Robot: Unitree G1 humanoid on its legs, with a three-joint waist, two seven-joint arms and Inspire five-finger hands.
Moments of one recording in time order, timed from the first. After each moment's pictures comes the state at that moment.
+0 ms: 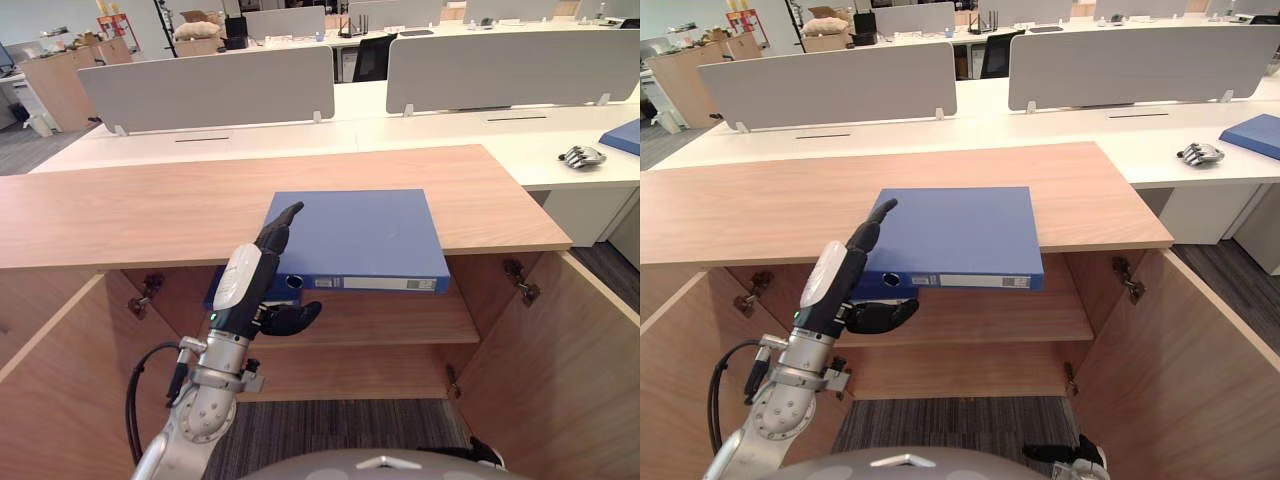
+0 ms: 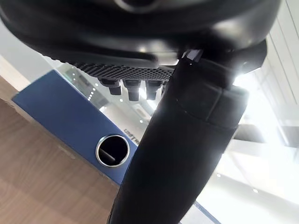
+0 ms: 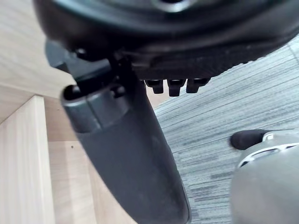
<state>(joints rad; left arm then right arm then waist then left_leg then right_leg) 0.37 0.41 -0.20 -0.44 0.44 -0.22 0.18 0.13 -0.13 -0.21 1.13 0.08 0.02 -0.16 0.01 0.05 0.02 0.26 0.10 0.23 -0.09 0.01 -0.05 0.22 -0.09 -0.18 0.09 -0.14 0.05</state>
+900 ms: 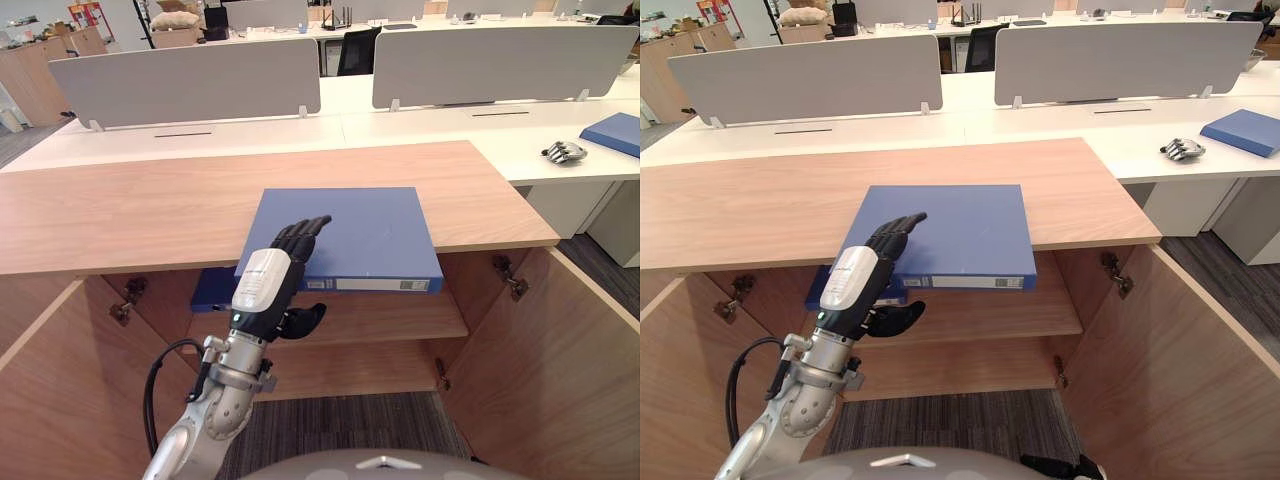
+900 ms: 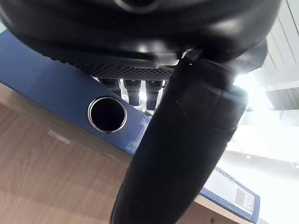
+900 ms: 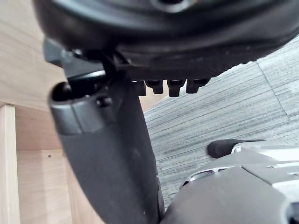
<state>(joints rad) 0.32 0.37 -0.27 -0.37 0.74 -0.21 0.24 0.15 -0.12 -0.18 1.15 0.08 0.03 -0.16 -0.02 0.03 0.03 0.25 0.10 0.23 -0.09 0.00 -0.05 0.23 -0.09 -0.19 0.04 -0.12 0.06</state>
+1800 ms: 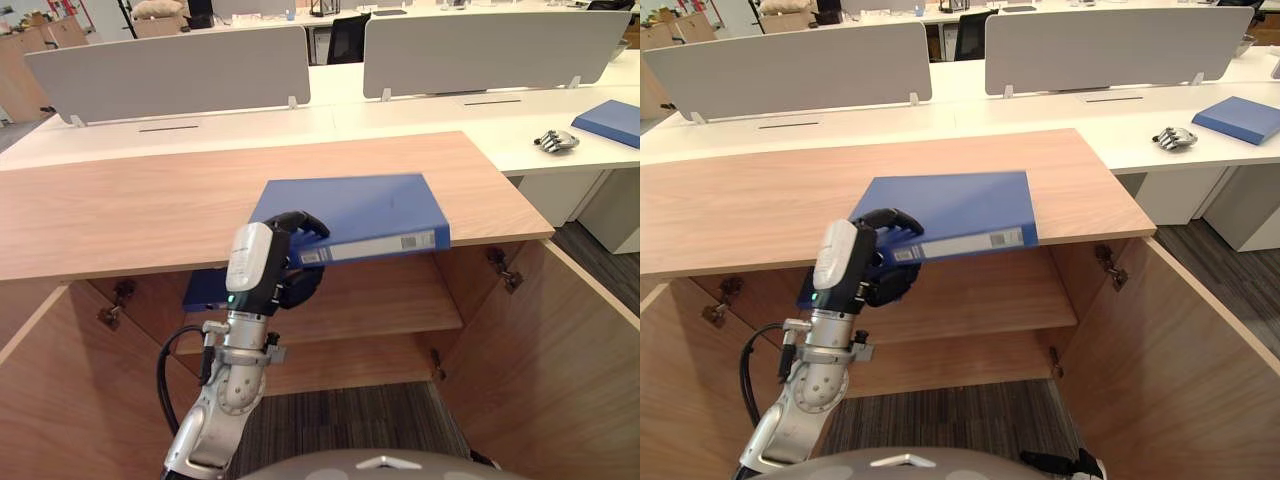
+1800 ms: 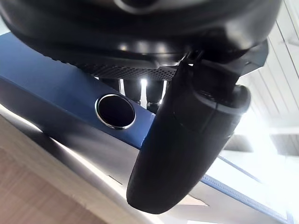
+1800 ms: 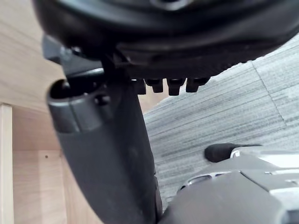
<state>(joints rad) 0.23 0.21 -0.22 -0.38 0.59 -0.19 0.33 0.15 -0.12 -0.14 1.12 0.09 0.02 -0.18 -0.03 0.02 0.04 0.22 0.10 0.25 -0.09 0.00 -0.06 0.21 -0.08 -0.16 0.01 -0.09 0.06</state>
